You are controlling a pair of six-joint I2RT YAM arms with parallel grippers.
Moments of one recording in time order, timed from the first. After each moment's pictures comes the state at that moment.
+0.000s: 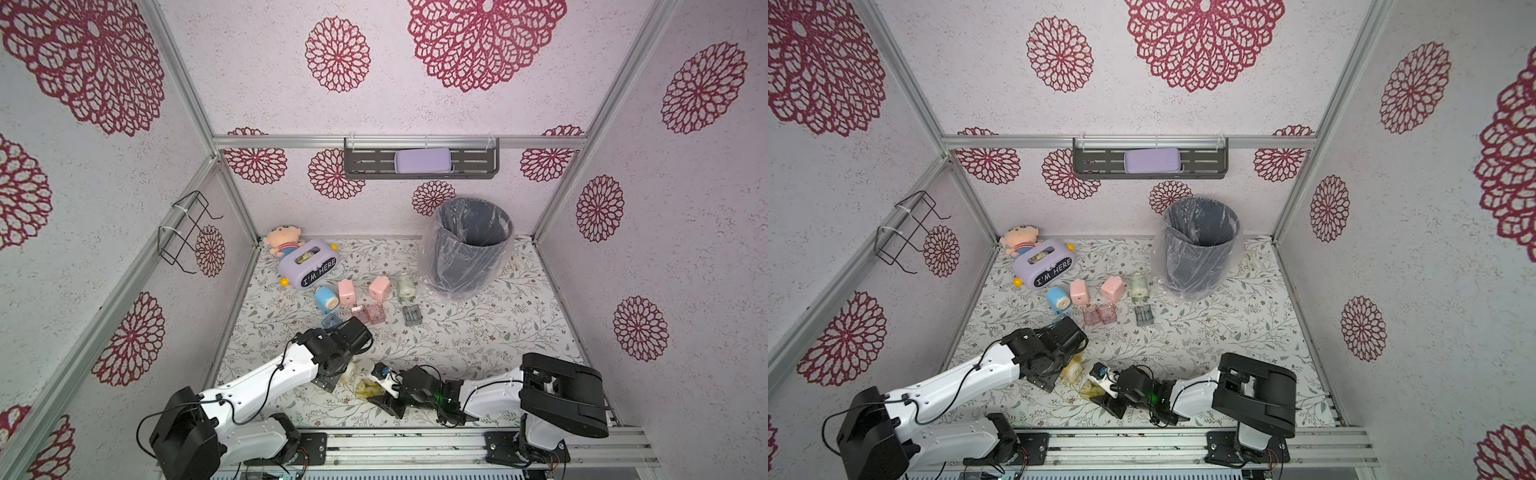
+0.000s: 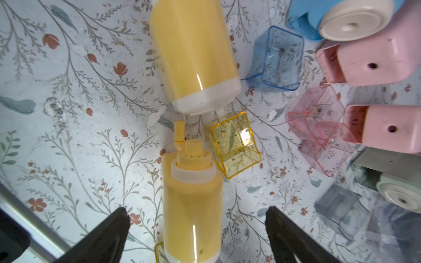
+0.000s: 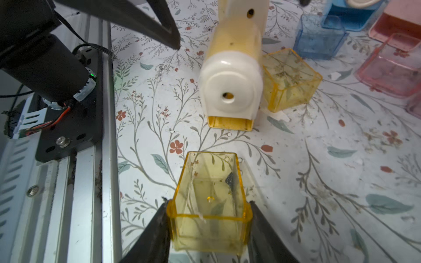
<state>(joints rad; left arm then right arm) -0.80 1.19 0.85 -1.01 -0.34 -1.85 1.29 1.66 0.54 0.60 0.00 0.14</state>
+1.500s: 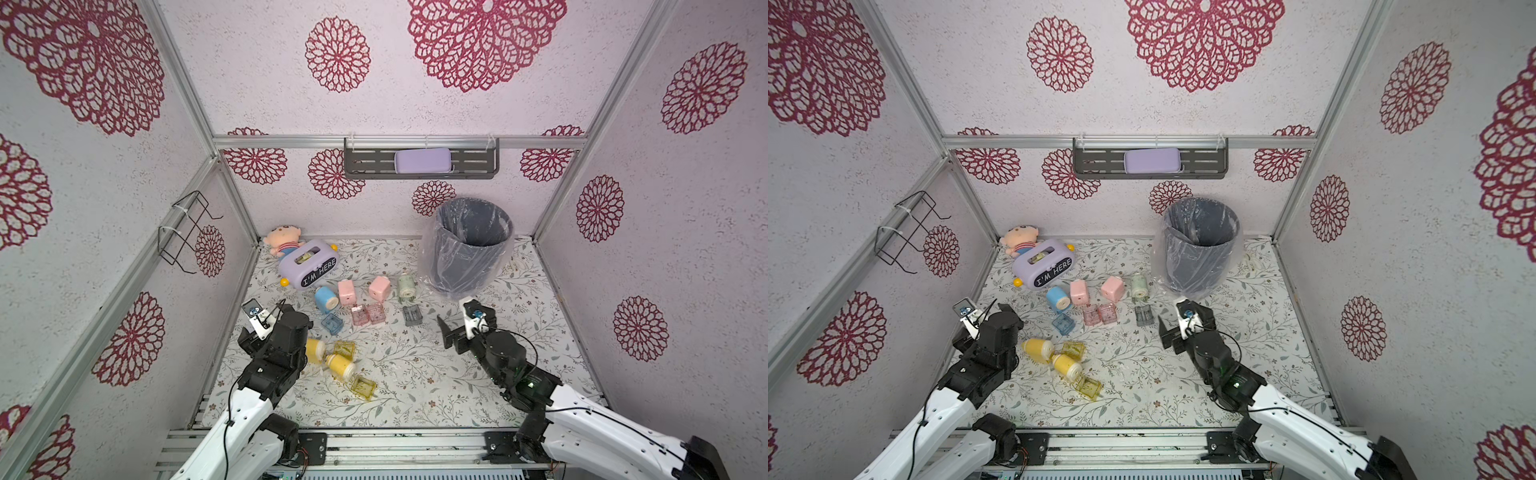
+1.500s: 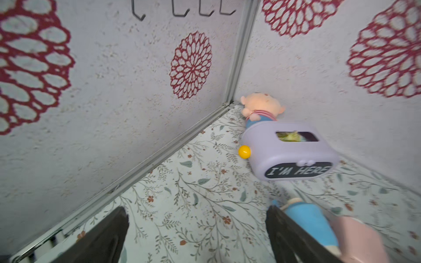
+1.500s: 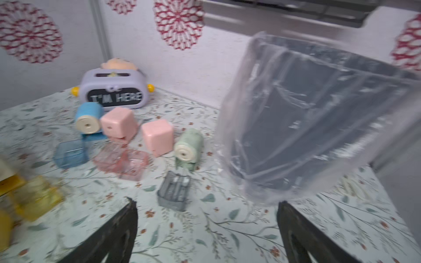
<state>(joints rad) -0.33 0.76 0.54 -0.33 -1.01 -0.55 0.81 0.76 0.42 0.16 0.45 -0.03</state>
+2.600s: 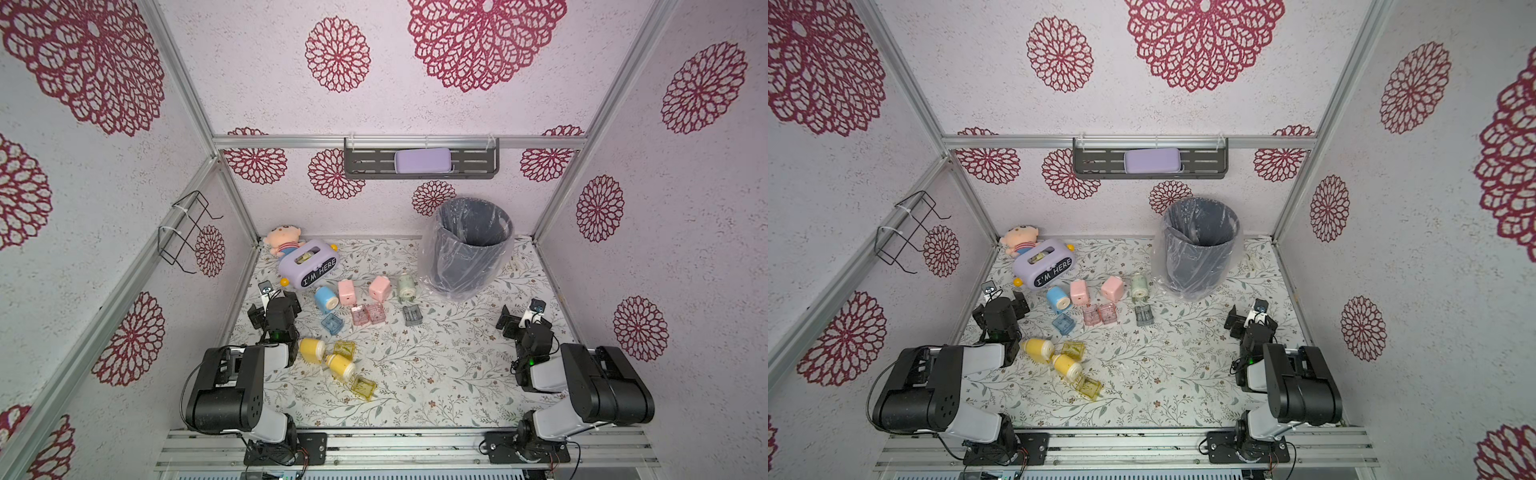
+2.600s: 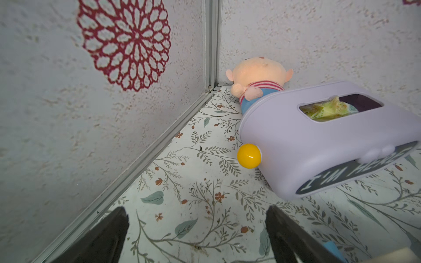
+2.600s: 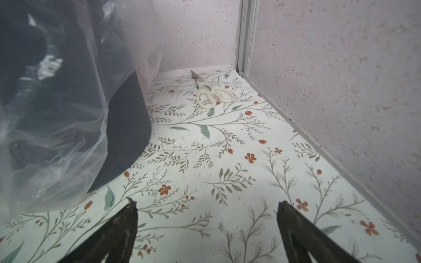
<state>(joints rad) 0.05 1.52 0.44 0.75 -0.53 -0.11 -0.04 1.53 0.17 1.10 0.18 0.10</state>
